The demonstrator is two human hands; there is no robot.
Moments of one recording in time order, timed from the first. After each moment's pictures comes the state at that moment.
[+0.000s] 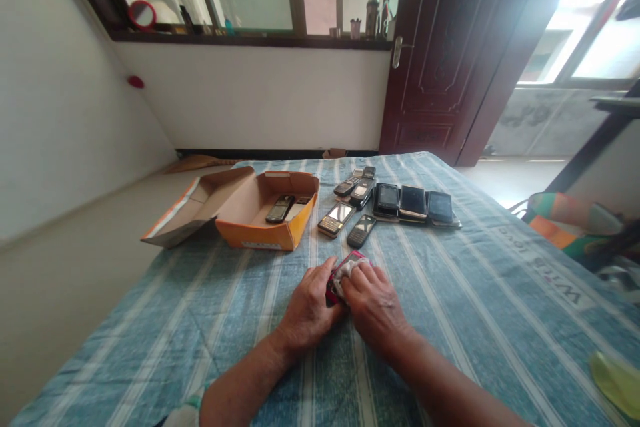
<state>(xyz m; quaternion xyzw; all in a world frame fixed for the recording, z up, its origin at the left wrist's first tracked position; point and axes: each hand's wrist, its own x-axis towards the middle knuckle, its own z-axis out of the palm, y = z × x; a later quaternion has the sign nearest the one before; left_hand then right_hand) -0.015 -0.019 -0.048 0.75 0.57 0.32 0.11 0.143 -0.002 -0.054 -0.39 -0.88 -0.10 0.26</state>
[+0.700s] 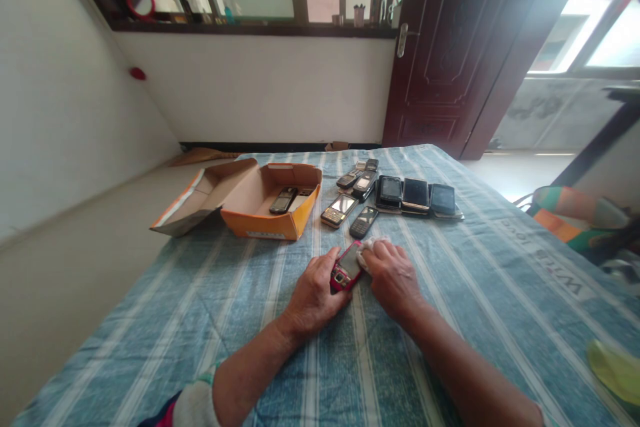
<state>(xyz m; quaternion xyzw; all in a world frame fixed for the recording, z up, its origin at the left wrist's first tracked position) -0.011 -0.021 -0.046 0.75 0.58 0.31 0.11 0.165 0.013 -0.044 -0.48 -0.85 -0.09 0.22</state>
